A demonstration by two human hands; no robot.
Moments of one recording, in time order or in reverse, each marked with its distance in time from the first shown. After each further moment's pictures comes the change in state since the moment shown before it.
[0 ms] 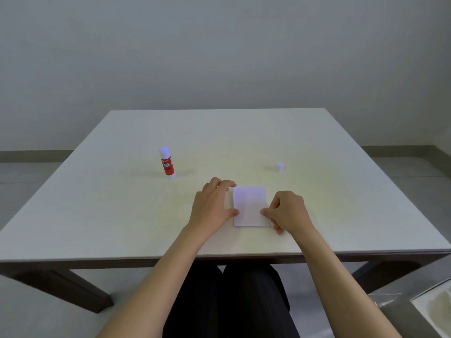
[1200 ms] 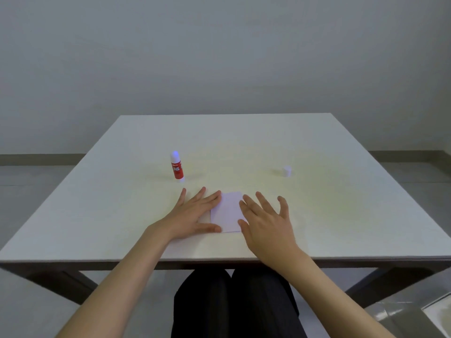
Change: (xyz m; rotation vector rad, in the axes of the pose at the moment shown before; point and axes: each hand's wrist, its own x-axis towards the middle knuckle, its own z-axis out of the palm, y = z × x) left_hand -0.008 -0.083 -0.032 0.186 -0.452 0.186; right_hand -0.049 -0.028 0.040 -0.774 0.216 -0.627
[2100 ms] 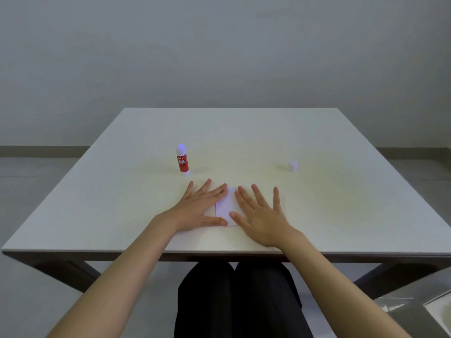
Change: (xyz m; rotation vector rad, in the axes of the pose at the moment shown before) left_hand 0.000 0.000 -0.001 0.018 -0.012 0.031; right_hand 0.031 0.005 0.039 0.193 -0.381 -0.019
